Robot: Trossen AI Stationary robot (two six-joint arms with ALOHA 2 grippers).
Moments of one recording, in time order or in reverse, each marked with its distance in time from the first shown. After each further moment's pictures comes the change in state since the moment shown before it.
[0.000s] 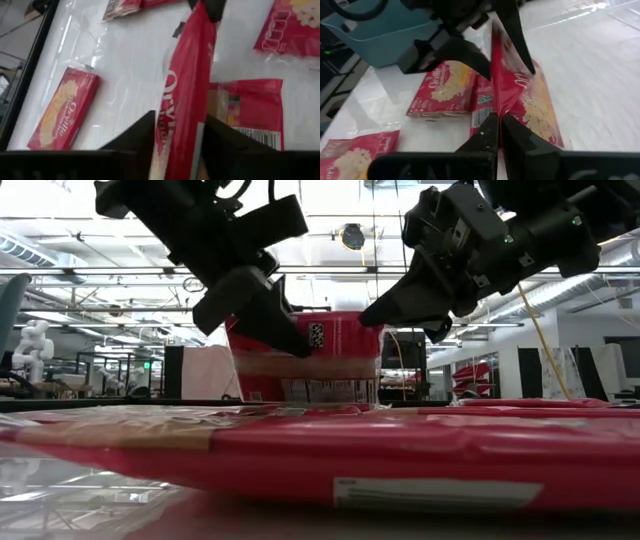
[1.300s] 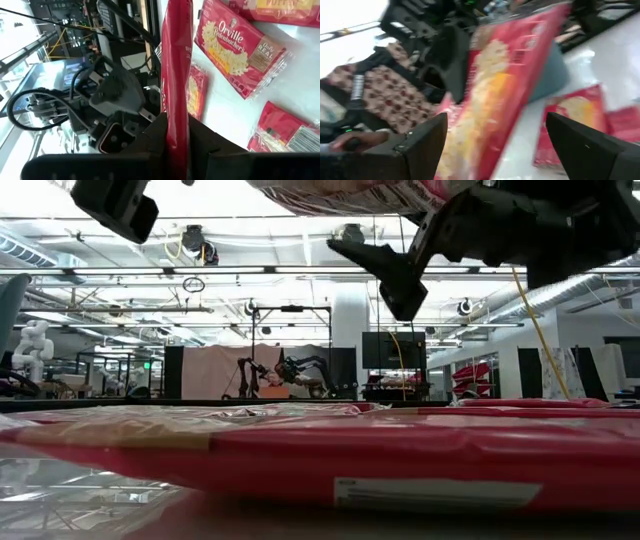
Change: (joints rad) left arm -0.317 -0.129 -0.001 0.265 -0.118 1.304; right arm 0.005 0.155 0.004 0.600 -0.329 0.322
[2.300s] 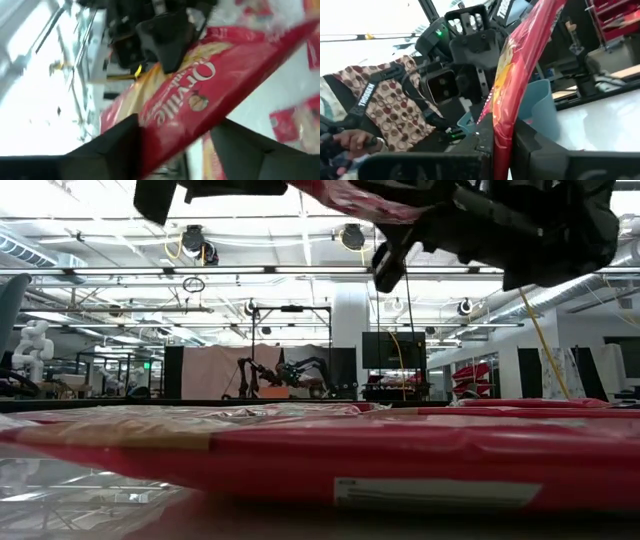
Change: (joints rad) left arm -0.004 0.000 0.001 0.078 -0.467 -0.435; right arm -0.126 -0.060 -0.051 0.156 -0.090 -0.211
